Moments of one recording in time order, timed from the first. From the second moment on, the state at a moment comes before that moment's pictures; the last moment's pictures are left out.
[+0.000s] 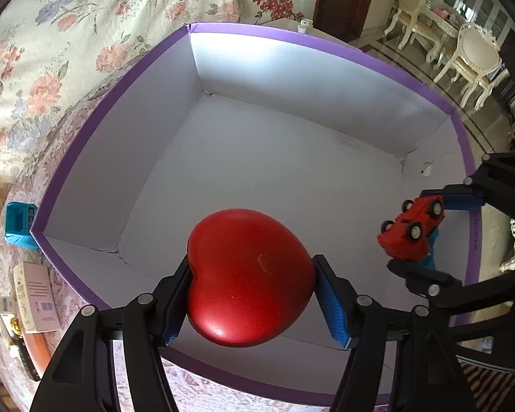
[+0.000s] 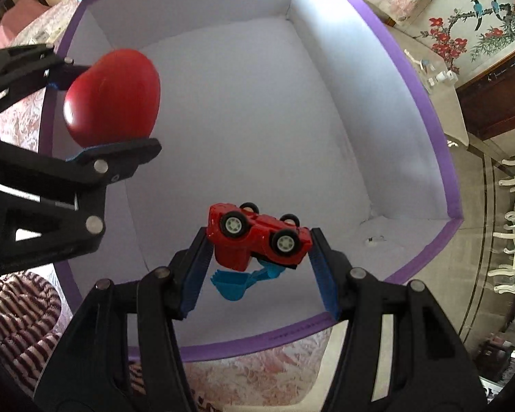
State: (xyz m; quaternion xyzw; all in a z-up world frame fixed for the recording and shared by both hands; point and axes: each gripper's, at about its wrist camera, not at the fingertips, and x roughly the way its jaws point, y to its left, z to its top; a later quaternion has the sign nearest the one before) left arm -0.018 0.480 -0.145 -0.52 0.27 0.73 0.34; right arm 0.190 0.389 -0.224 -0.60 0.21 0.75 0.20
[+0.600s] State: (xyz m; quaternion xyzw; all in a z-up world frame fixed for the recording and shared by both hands) left arm 0.007 0.406 -0.136 -0.54 0.27 0.72 0.35; right arm 0.215 0.285 -0.208 -0.61 0.28 0.73 0.11
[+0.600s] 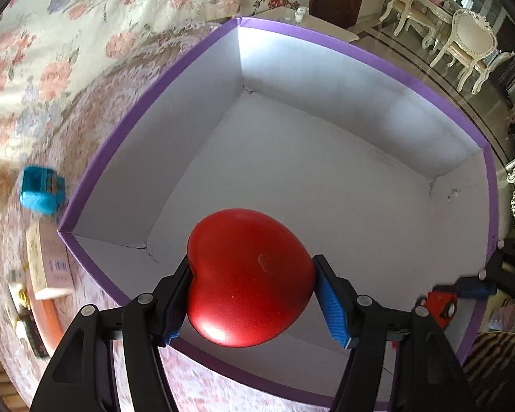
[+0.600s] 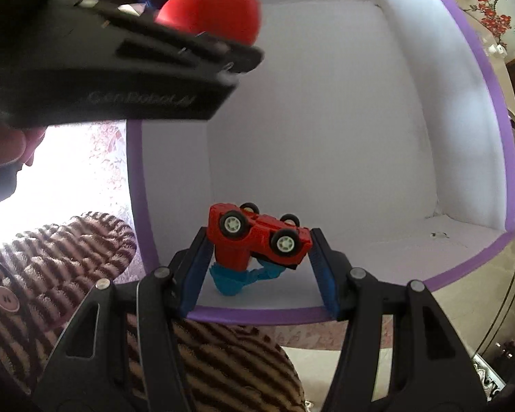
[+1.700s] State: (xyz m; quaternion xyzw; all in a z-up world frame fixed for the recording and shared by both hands) left arm 0.094 0.459 -0.129 -0.58 0.29 0.65 0.40; right arm 0.248 0.351 -0.208 -0.57 0.25 0.76 0.19
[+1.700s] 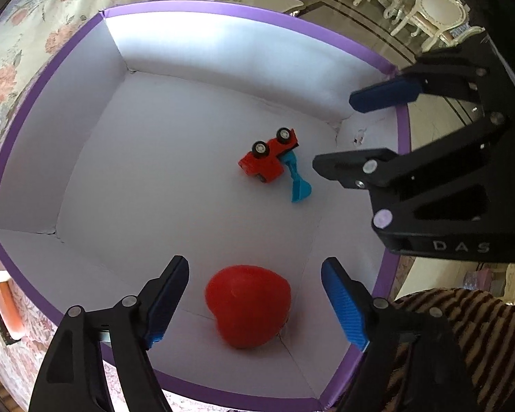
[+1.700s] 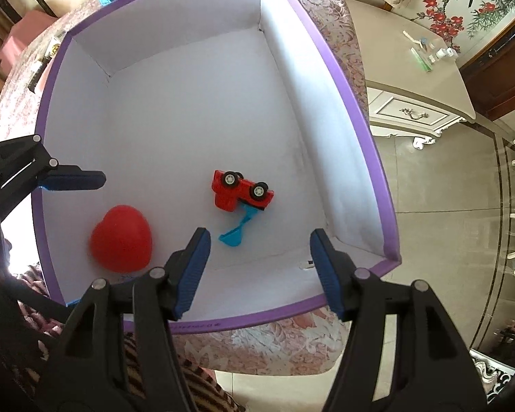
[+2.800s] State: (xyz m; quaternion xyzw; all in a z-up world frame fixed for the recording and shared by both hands) left arm 0.102 0.421 -0.076 -0.48 0.23 0.74 0.42; right arm 0.234 0.351 -0.190 -0.51 0.31 0.76 0.26
